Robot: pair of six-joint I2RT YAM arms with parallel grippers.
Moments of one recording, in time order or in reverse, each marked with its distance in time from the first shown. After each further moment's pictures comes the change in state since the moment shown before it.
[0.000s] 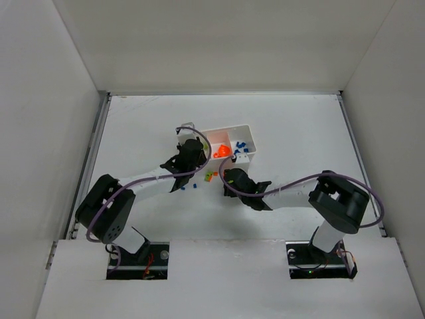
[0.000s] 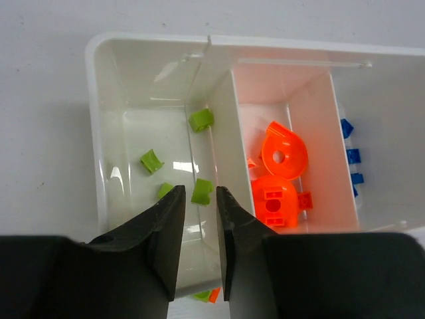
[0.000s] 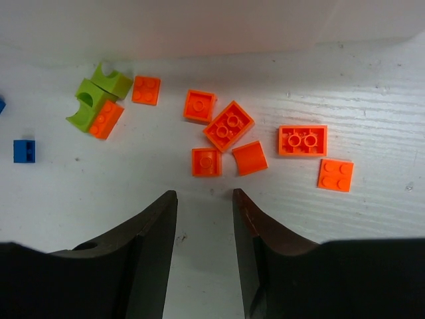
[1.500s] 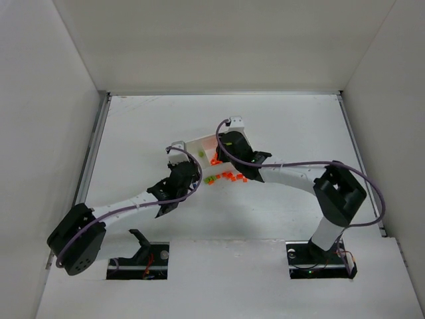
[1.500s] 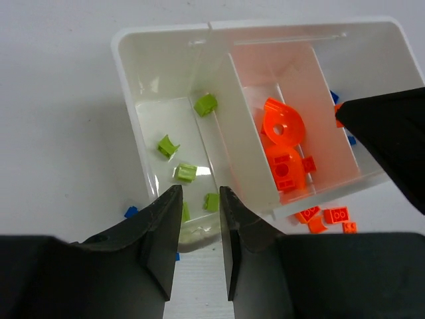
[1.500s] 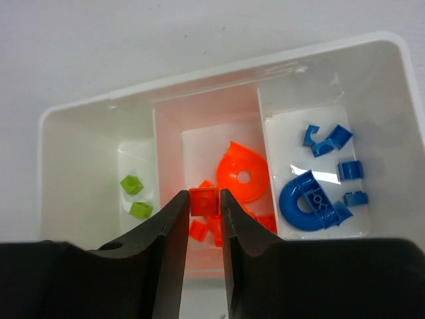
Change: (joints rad) left arm -0.137 -0.309 -0.260 -0.007 -0.165 -0.033; right arm -0.149 0.034 0.371 -0.084 -0.063 -0.176
